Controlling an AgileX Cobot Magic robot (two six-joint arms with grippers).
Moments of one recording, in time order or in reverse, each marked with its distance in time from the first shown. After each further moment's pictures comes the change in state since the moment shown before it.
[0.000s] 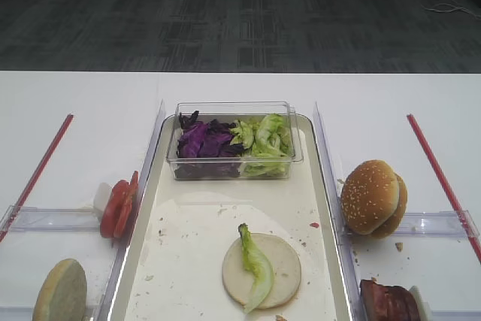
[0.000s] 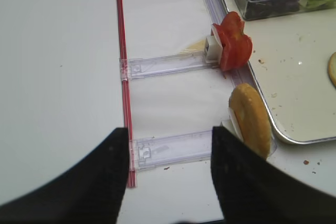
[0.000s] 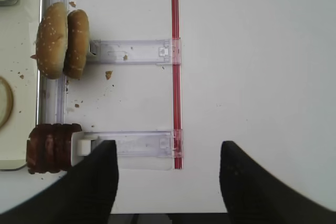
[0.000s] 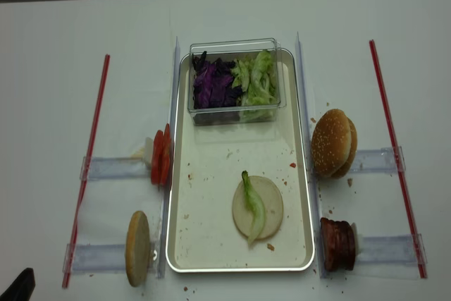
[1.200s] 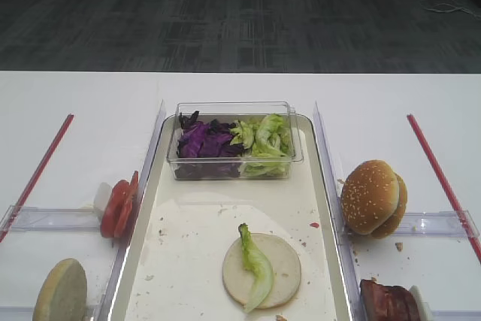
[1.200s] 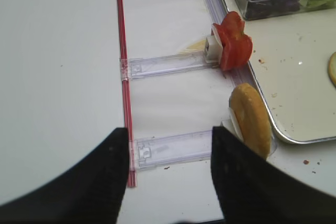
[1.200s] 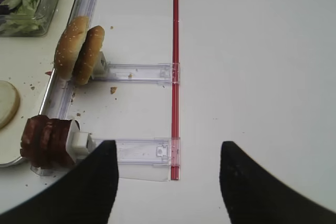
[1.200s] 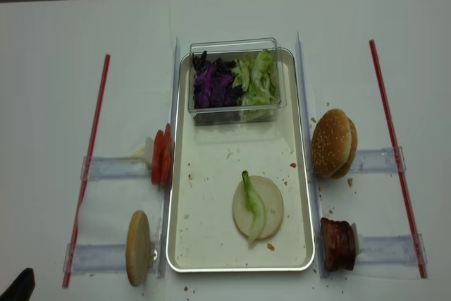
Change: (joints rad) left arm 0.000 0.000 0.000 0.000 0.000 0.000; right arm 0.000 -0.802 0.323 -0.002 0.030 -0.030
